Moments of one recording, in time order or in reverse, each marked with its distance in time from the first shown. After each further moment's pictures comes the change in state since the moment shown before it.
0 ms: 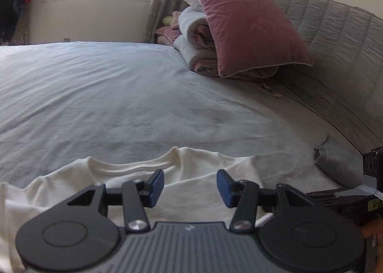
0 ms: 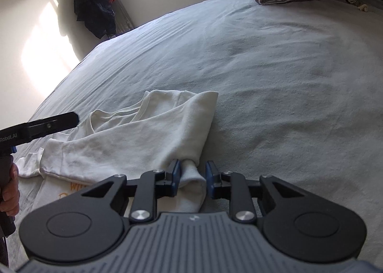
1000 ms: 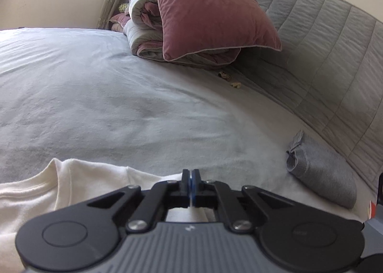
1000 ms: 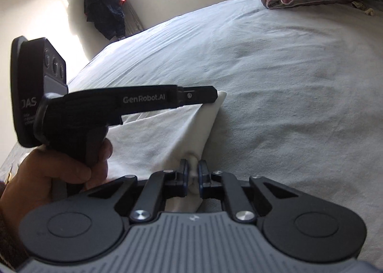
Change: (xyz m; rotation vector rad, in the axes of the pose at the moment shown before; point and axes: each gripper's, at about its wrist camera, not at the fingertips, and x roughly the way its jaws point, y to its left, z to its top) left arm 0.106 -0.049 -0.002 -0.053 -0.010 -0.223; right arm -0.005 -0.004 -0.005 -0.045 -0.014 0.043
